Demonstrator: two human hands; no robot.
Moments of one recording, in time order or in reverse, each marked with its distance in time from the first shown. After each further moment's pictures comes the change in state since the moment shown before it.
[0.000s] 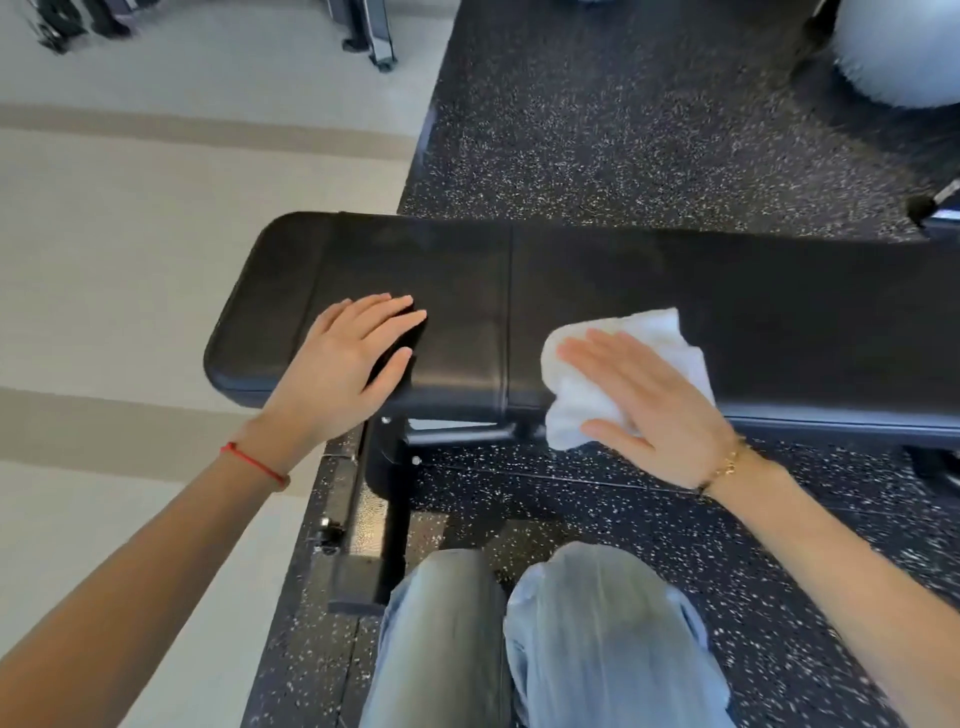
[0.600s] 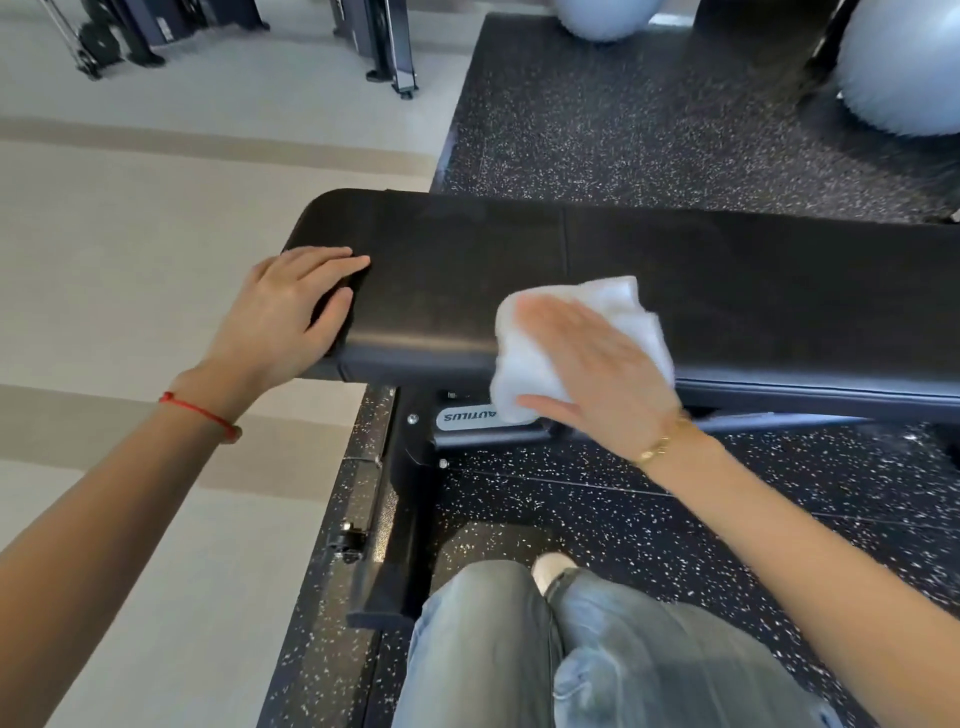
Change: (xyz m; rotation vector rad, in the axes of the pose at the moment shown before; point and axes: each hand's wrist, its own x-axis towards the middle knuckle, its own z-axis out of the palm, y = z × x) left_hand -0.029 -0.095 -0.013 0.039 0.180 -0.086; right_hand 0.076 -0.073 0.061 -0.397 0.301 -0.082
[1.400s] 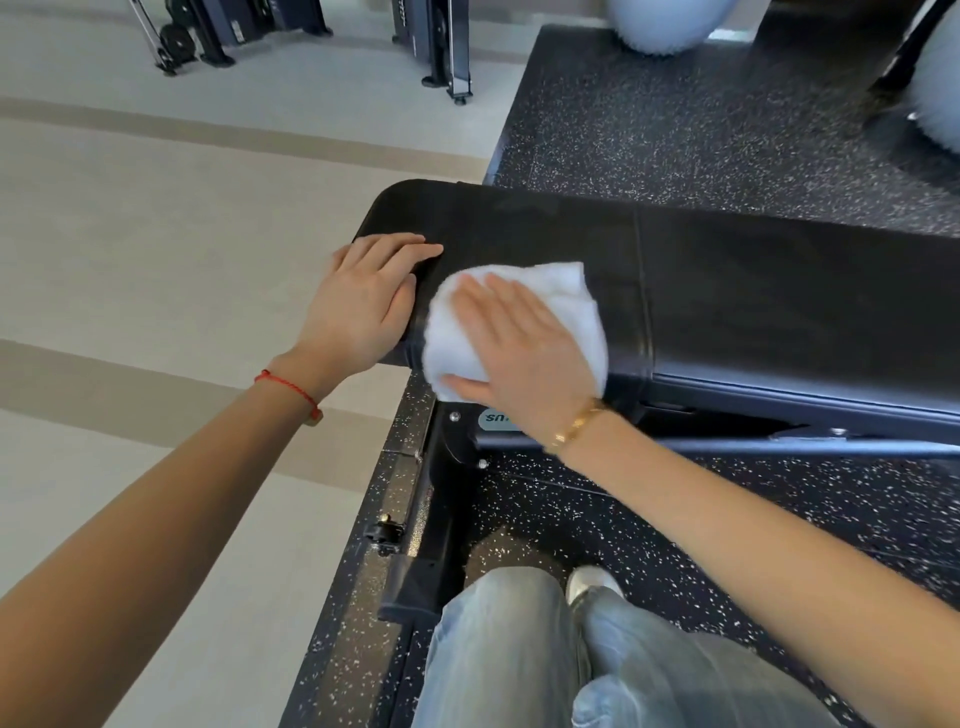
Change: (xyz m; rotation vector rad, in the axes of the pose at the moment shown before) left_hand -0.004 -0.004 0.016 -0.016 0.063 -0.031; right_hand 0.079 -0.083 0.051 -0.179 0.058 -0.012
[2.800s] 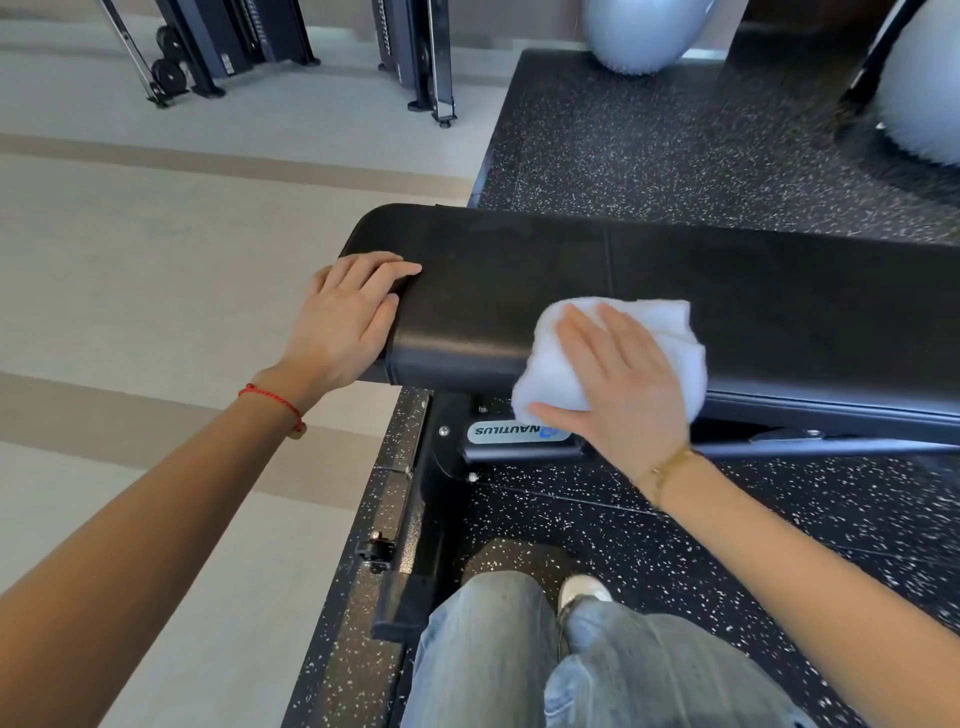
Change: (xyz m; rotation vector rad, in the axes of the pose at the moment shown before) left_hand 0.002 0.008 -0.006 0.011 -0.062 -0.038; right_hand -0.080 0.069 -0.010 -0.030 0.101 0.149
